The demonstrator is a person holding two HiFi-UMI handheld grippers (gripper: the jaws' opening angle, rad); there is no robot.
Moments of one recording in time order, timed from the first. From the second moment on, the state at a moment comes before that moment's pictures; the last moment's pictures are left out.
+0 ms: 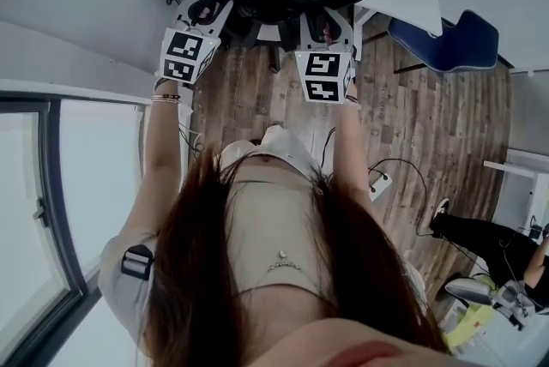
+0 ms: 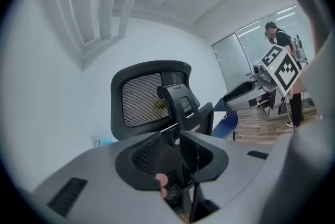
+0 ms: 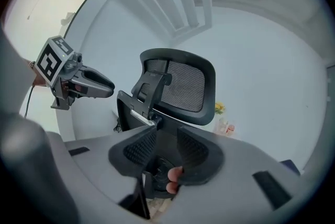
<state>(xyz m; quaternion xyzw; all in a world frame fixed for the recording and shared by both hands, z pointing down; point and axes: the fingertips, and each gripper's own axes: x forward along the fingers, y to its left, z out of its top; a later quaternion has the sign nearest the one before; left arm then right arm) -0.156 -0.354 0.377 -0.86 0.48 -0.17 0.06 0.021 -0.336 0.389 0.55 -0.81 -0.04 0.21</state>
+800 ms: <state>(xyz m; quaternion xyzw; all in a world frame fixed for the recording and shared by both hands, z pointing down) -0.136 -0.233 0.330 -0.85 0.50 -0.12 0.07 0.021 -0.223 0.333 0.58 -0.79 -0.07 0.16</state>
